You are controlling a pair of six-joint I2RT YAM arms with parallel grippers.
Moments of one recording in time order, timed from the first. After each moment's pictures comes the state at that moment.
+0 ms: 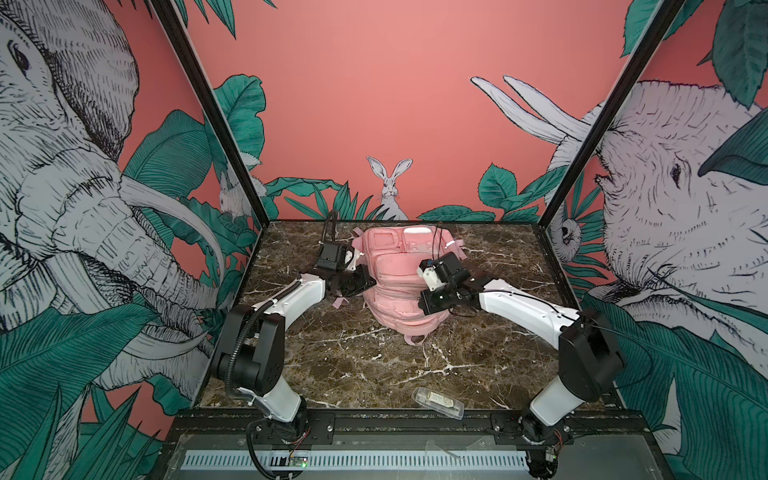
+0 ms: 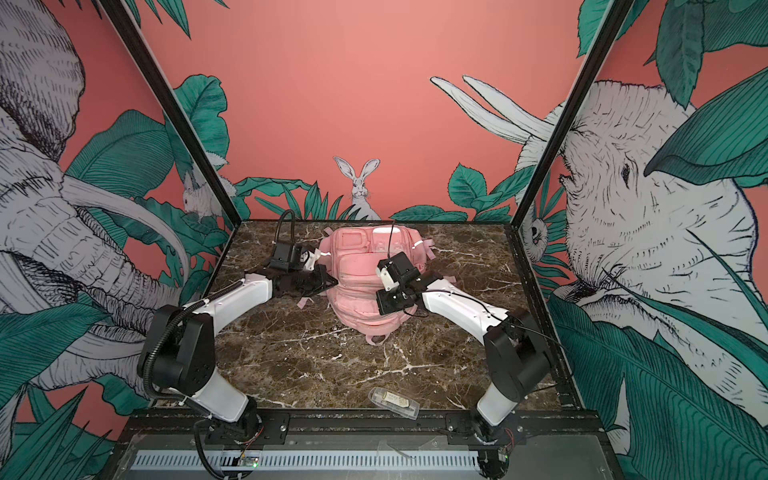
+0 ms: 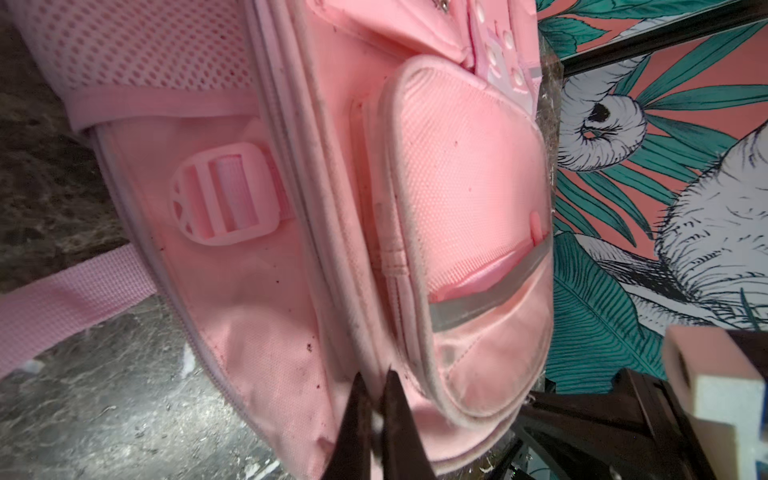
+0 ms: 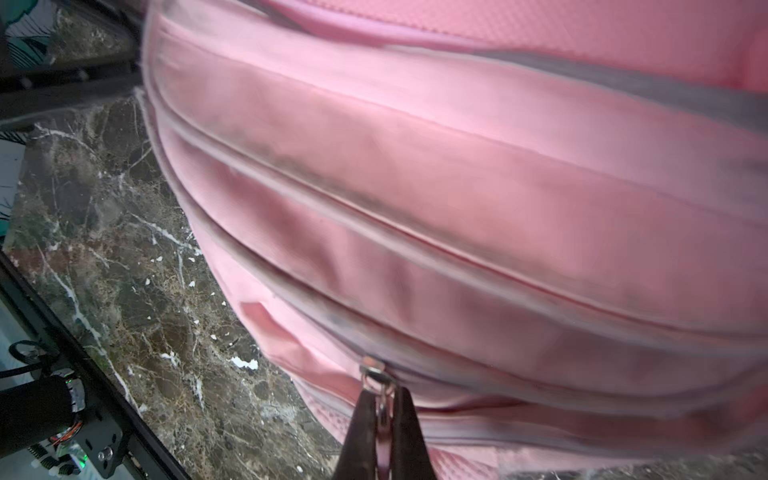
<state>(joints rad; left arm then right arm) -0.30 1.61 1.07 -0.33 0.53 -0.61 0.63 1.60 1.16 -0.57 -0.23 0.28</state>
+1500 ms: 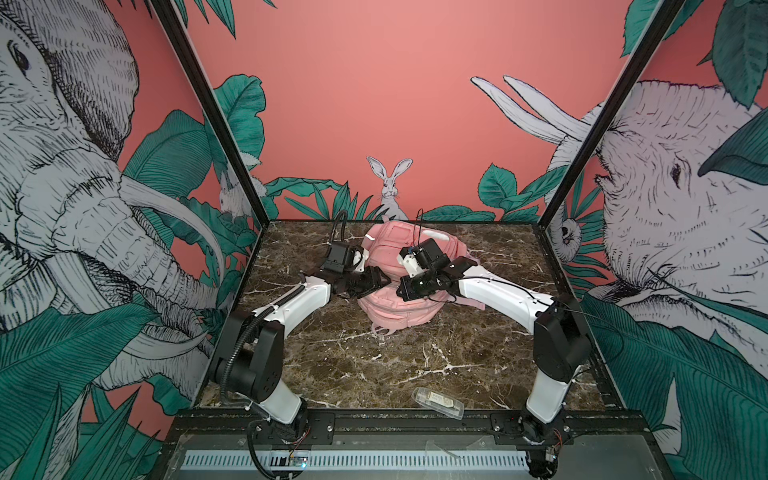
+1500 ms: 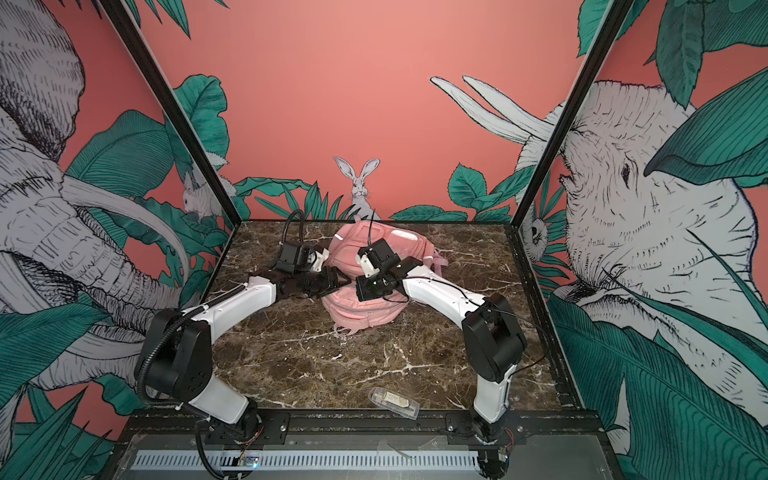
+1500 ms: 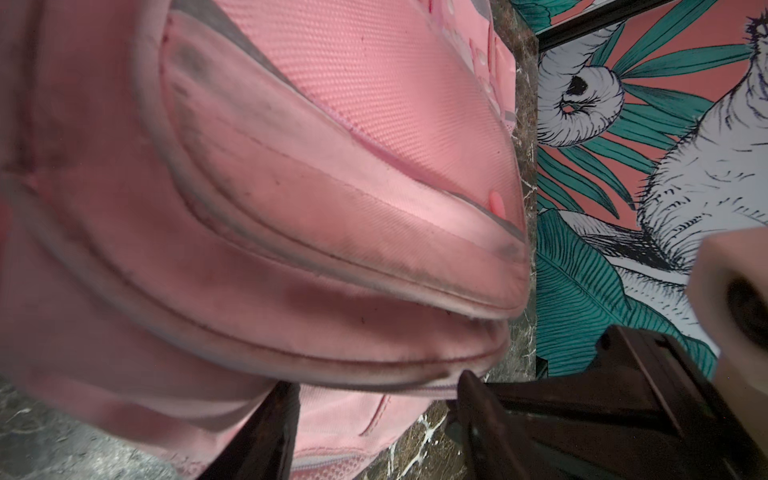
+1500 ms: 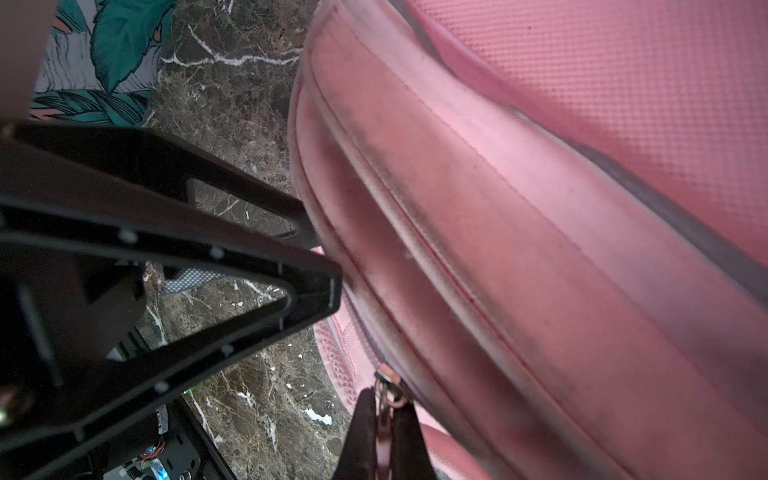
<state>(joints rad) -0.40 1.58 1.06 -0.31 0.53 -0.65 0.71 1.81 1.45 -0.58 -0.32 0.36</state>
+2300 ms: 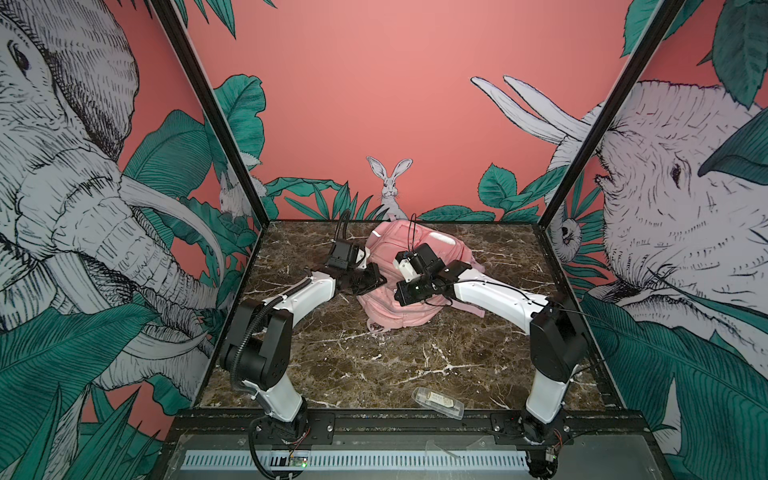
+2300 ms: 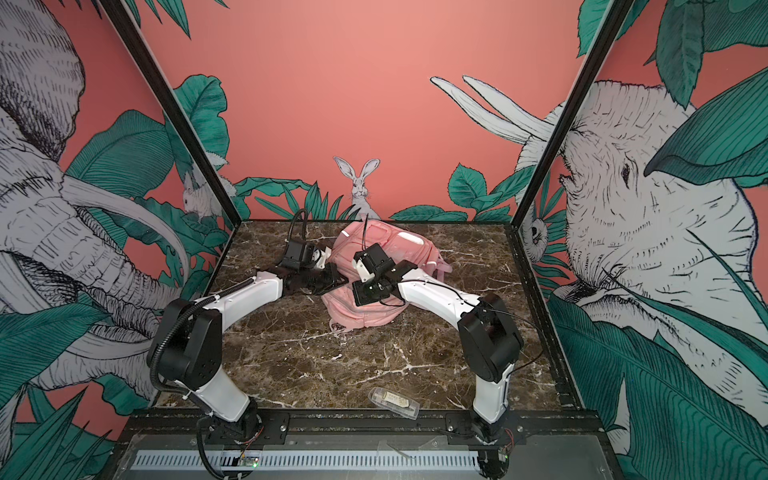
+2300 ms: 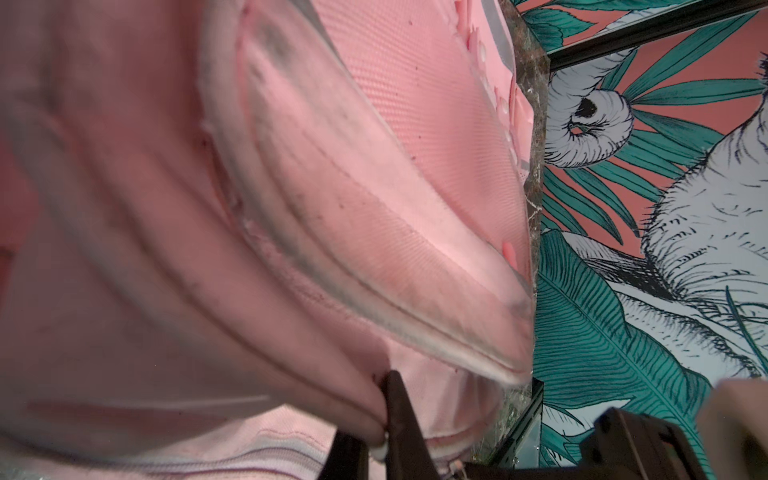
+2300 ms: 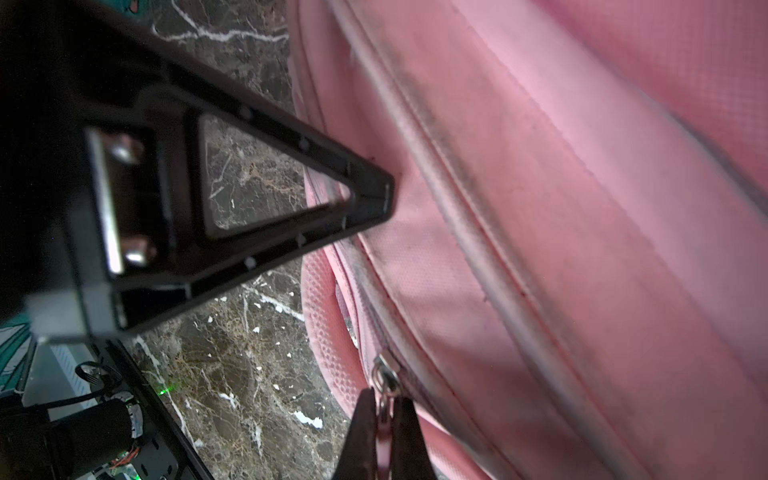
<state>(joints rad) -0.38 1.66 1.11 -0.29 0.52 -0.68 0.75 1.82 1.42 -0.56 -0.27 0.34</state>
